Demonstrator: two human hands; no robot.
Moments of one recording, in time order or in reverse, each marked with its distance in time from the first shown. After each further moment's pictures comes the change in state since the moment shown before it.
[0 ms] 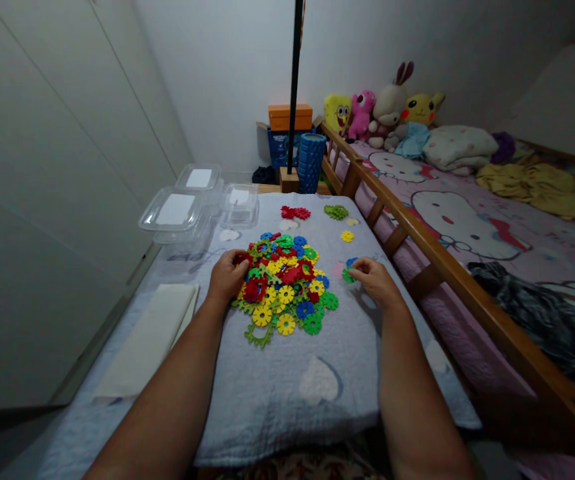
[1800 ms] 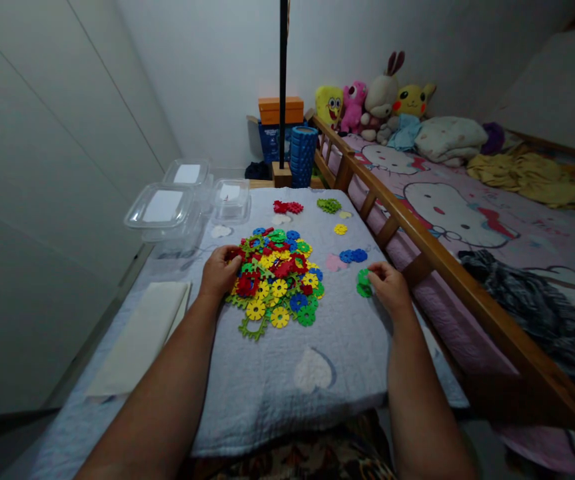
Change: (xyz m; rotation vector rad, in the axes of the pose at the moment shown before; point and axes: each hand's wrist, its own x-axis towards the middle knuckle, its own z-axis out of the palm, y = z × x) left_hand -0.001 0.002 -0.001 0.044 0.006 0.009; right_hand -0.039 0.031 -0.038 -0.174 0.225 -0.020
